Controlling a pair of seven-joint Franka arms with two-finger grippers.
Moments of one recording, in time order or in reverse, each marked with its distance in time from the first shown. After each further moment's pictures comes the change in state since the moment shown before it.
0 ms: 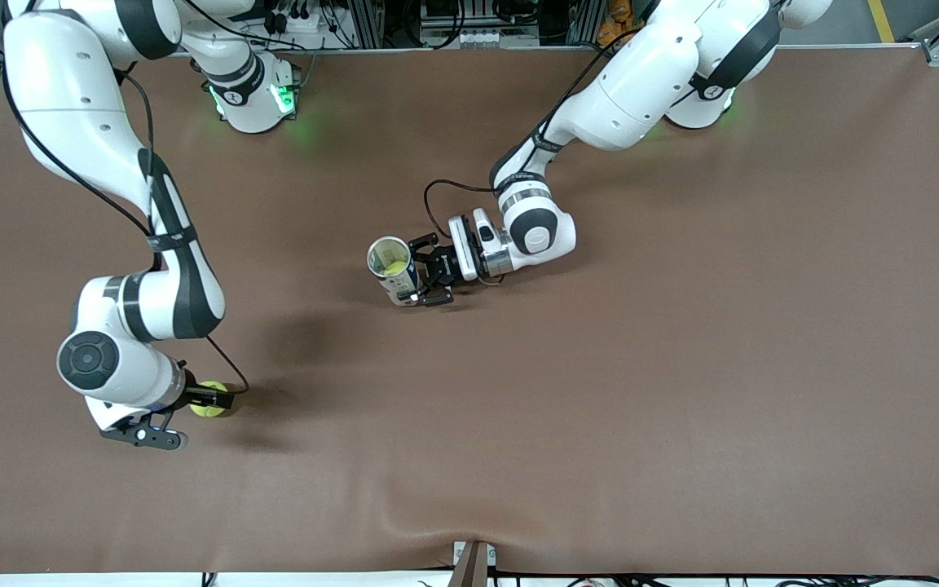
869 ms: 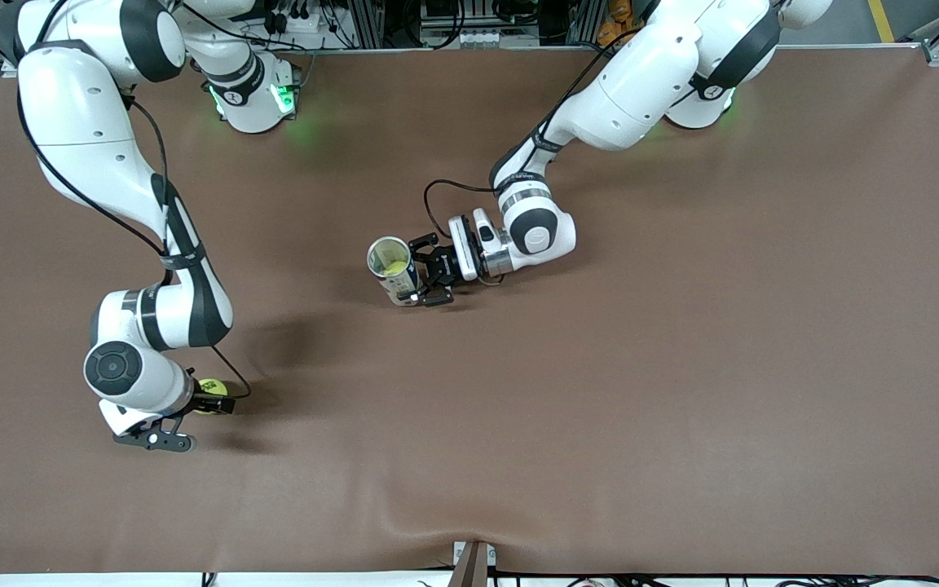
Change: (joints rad) left arm 0.000 0.000 0.000 0.000 0.000 0.000 0.000; right arm -0.021 0.066 0.002 -0.002 -0.048 0.065 -0.001
